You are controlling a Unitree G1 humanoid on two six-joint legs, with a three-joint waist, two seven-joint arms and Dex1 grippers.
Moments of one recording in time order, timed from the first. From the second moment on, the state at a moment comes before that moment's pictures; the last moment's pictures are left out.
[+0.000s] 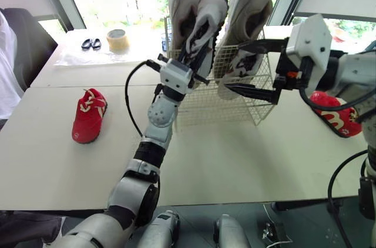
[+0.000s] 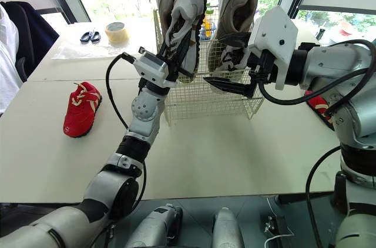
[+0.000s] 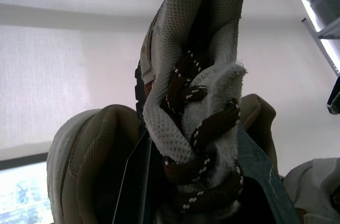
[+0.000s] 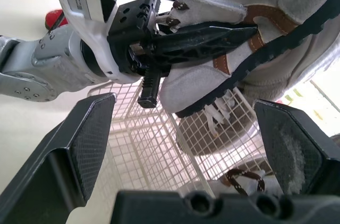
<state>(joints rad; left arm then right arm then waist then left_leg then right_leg) -0.87 -0.06 -0.03 0.68 0.14 -0.92 -0.12 -0.79 -0.92 -0.09 -0.44 0.57 0.76 0.91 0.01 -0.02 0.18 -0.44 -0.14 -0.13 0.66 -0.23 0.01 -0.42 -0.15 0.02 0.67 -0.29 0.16</state>
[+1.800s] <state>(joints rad) -0.65 0.66 0.16 -0.17 -0.91 0.54 -0.79 -0.58 -1.02 -0.37 -0.26 0.52 0.81 0.73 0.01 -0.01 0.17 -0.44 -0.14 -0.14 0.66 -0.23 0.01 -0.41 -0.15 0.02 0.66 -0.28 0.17</state>
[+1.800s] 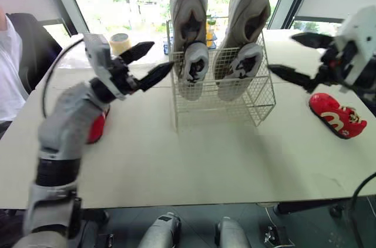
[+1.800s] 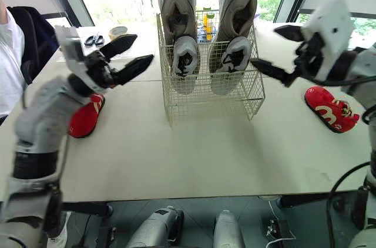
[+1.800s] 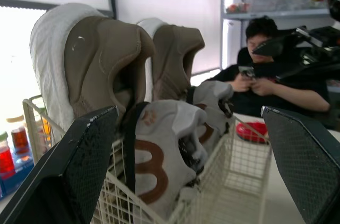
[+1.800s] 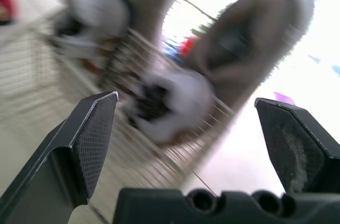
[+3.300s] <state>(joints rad) -0.63 0.66 0.17 -0.30 -1.08 0.87 -0.84 -0.75 -1.05 -0.21 1.22 0.12 0.17 0.91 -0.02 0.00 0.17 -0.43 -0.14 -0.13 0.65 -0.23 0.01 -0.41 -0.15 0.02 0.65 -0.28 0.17</state>
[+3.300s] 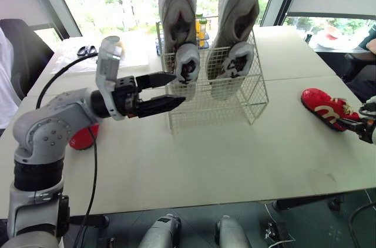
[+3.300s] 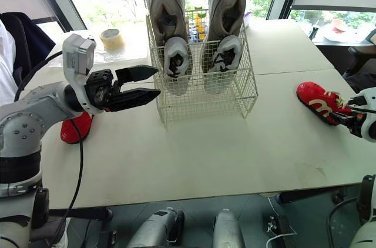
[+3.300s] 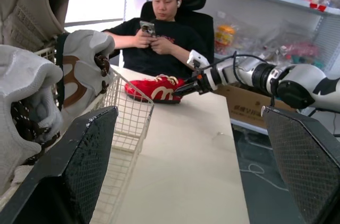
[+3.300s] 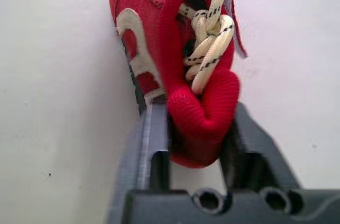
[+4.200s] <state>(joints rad) -1.00 0.67 0.19 0.23 -1.11 1.06 -0.96 -0.79 -1.09 -0.28 -0.30 0.66 0.58 0.98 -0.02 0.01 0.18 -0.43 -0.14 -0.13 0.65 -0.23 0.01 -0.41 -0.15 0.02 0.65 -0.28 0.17</state>
